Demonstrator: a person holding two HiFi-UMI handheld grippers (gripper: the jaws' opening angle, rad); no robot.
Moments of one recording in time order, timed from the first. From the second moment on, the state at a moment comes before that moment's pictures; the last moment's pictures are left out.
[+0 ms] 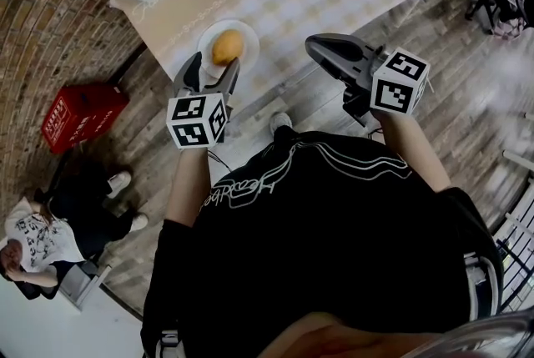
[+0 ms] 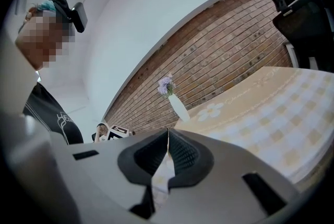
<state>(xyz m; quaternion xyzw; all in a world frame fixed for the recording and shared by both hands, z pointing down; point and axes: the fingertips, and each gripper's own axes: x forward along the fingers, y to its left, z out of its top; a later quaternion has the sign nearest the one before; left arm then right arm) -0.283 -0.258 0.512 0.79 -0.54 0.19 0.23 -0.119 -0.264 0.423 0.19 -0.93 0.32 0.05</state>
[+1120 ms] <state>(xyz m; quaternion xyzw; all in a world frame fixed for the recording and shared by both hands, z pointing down) -0.190 -0.153 0.349 0.83 -0.50 0.03 0.24 -0.103 -0.187 0.361 0.11 -0.96 0.26 0.01</state>
